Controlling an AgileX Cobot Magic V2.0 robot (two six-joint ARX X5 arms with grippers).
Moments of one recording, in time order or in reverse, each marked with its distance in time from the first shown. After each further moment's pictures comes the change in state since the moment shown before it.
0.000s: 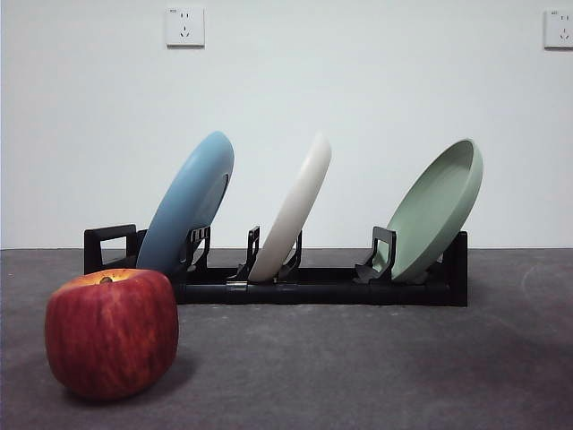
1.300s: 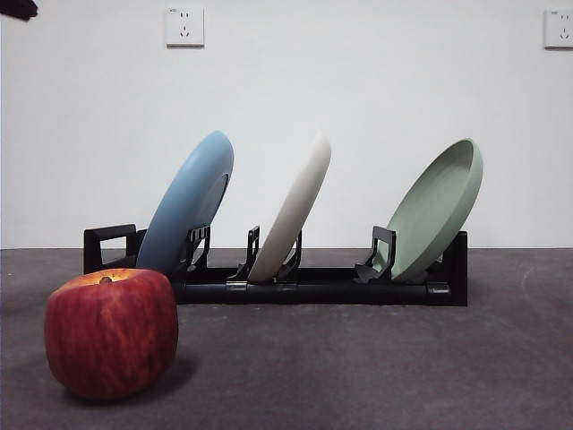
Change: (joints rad) left arm -0.003 0.902 0.911 -0.331 0.491 -0.065; right arm 0.000 0.878 0.995 -0.490 -0.295 -0.093
